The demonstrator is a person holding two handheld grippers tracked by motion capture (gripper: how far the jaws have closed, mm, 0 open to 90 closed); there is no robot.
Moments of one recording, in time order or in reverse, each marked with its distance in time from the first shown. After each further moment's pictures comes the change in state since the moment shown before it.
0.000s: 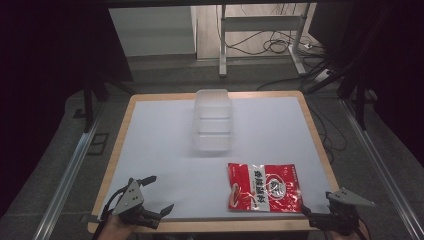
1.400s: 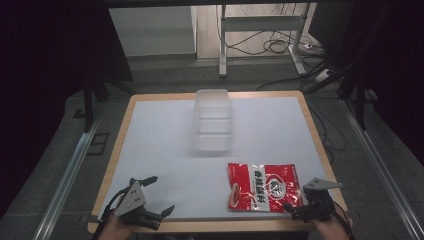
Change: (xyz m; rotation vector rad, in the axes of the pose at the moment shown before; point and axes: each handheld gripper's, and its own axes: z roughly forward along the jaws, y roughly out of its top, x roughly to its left) left arm -0.002 0.000 0.002 0.015 0.002 0.027; right arm 0.013 0.017 0.052 0.136 0.157 -0.080
